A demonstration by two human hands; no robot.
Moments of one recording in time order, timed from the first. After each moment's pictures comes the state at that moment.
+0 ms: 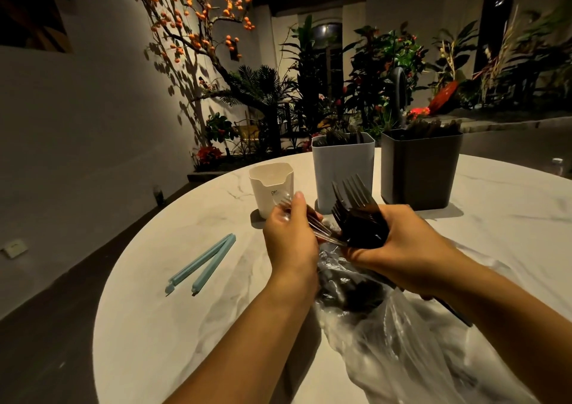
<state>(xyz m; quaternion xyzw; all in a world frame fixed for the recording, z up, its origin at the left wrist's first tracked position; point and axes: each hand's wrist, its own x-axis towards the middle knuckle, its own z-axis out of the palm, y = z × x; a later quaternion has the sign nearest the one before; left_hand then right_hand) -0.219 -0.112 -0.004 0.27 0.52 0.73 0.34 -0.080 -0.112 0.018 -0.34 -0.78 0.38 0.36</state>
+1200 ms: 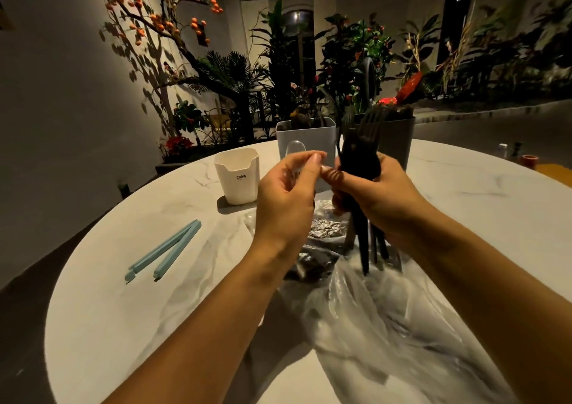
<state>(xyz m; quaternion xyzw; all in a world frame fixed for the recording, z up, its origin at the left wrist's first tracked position) -0.192 -0.135 0.018 0.54 0.45 0.66 0.28 -0.063 -0.105 0.031 -0.29 -0.65 0.49 0.51</state>
